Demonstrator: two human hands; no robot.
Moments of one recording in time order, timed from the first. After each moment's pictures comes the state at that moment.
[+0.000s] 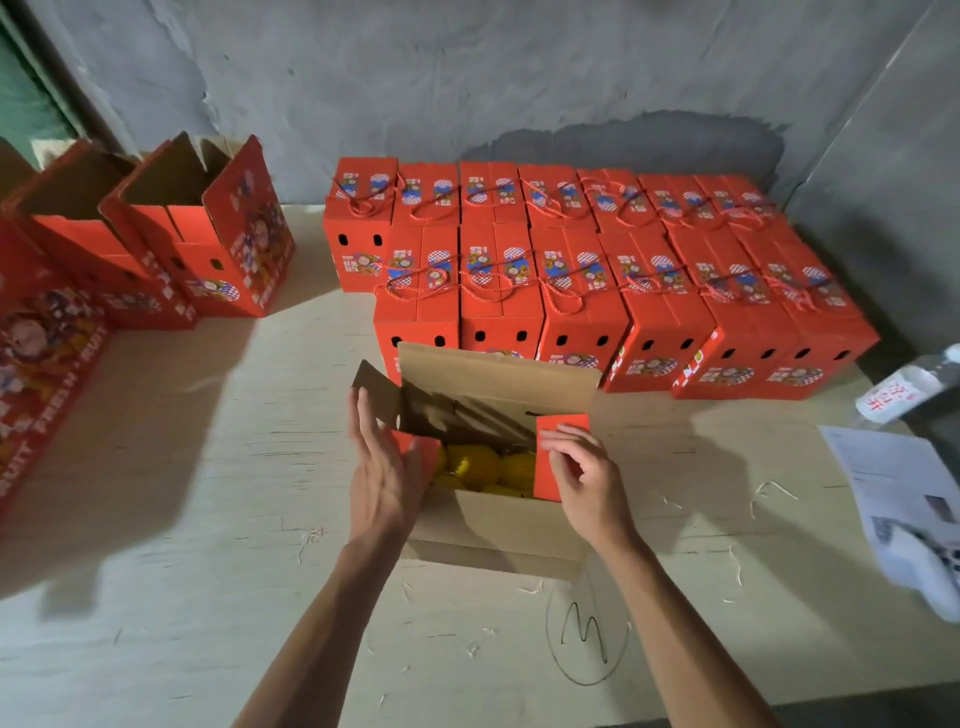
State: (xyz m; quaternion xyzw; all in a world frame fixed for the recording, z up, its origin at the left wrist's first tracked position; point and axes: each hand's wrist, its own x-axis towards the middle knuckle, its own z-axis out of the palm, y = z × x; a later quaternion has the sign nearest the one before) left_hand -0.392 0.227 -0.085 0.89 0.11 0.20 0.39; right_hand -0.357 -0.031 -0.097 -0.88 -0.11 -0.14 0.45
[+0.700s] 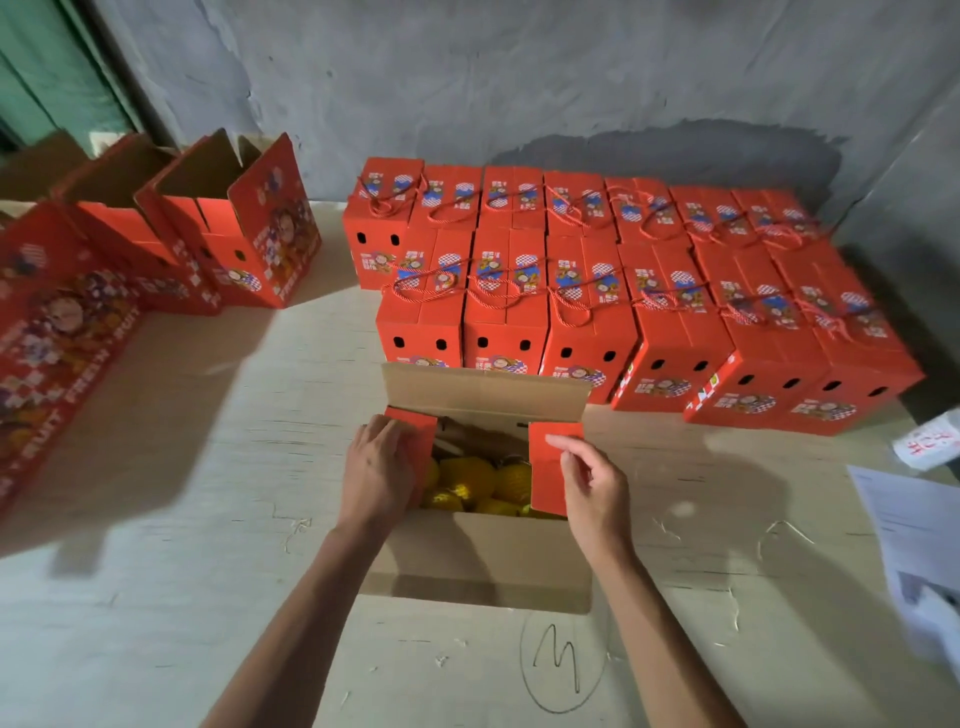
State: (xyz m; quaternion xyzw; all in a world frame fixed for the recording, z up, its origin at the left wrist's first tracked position) left_hand -0.373 0.209 -0.066 0.93 0.09 0.19 0.30; right_hand -0.345 -0.052 -0.081 -0.83 -0.04 -0.08 0.55
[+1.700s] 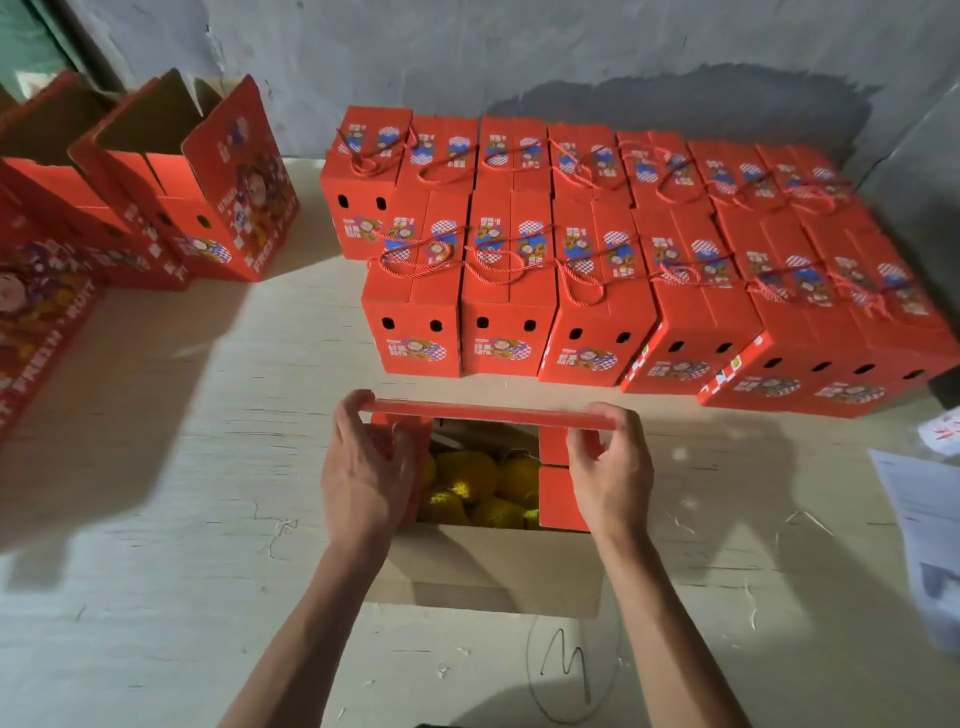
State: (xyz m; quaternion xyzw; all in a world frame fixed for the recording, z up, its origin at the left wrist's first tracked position) left_hand -0.365 0.203 -0.076 0.88 0.22 0.24 0.36; right_hand -0.311 -0.036 -0.077 -0.88 0.00 -0.21 0.42
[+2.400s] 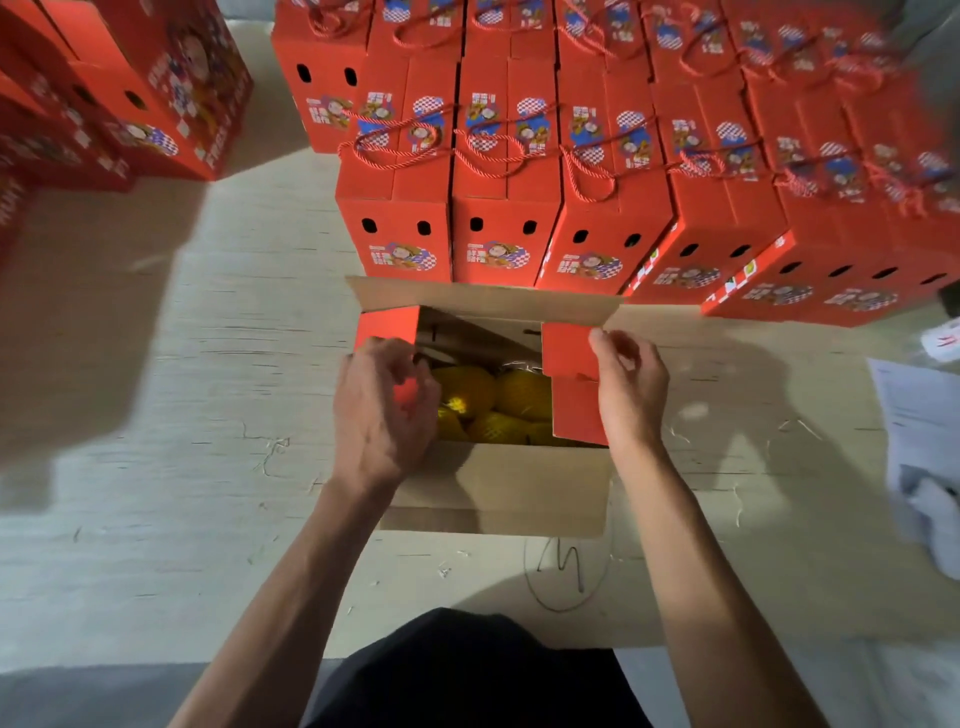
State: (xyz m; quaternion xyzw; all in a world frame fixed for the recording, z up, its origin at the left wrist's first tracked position) left_hand -0.378 0.190 -0.081 0.88 0.02 0.30 0.37; right_hand -0.310 -0.043 -0.081 -0.77 0.23 -0.03 0.59
